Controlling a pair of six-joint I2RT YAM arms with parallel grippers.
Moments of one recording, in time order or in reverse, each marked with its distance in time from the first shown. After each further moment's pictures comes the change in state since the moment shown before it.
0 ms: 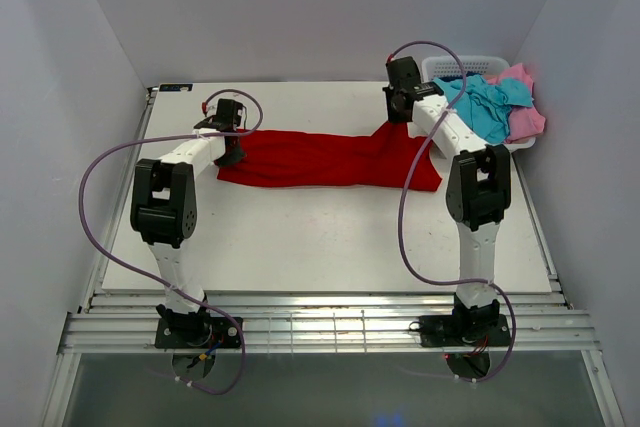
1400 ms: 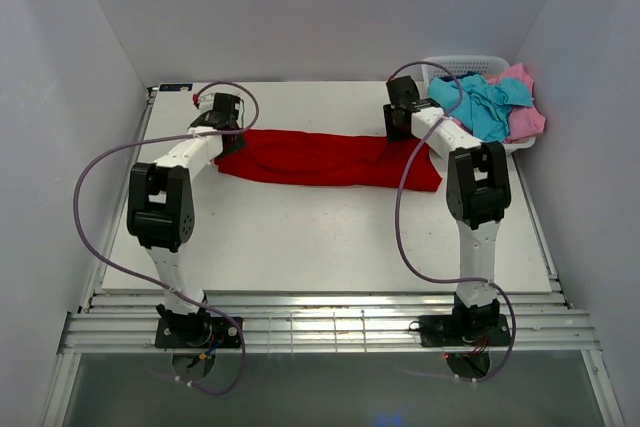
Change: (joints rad) left arm -0.003 -0.016 0.040 0.018 -0.127 -0.027; right arm -0.018 0.045 -0.138 0.087 0.016 -0.025
